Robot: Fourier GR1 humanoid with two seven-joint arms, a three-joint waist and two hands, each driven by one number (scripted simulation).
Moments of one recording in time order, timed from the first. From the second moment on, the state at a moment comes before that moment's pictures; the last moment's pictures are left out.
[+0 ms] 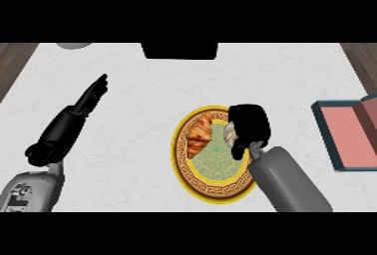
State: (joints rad) left arm -0.21 0.27 -0.02 -1.56 -0.11 -0.20 -0.07; right arm -0.48 -0.11 0.39 -1.20 1.12 0.17 0.54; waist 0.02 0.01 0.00
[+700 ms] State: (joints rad) left arm -0.24 0.26 -0.01 -1.54 -0.11 -0.21 -0.06; right arm -0.94 -0.19 0.11 -0.80 1.16 -0.11 0.53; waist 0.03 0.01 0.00
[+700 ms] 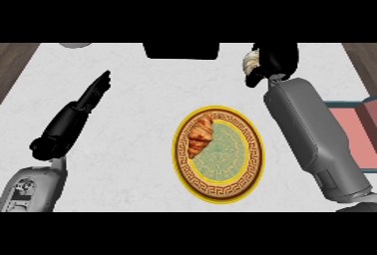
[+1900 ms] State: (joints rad) left arm -0.20 0.25 0.01 -1.55 -0.13 -0.21 -0.08; right arm -0.88 -0.55 -0.21 -0.83 1.12 -0.18 0.73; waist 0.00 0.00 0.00
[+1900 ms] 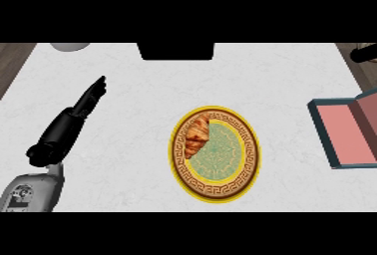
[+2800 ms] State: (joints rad) left arm -0.22 0.26 0.05 -1.54 -0.12 -0.25 -0.07; right arm -0.66 -0.70 -0.37 -0.73 0.81 0.26 0.42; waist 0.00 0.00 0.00
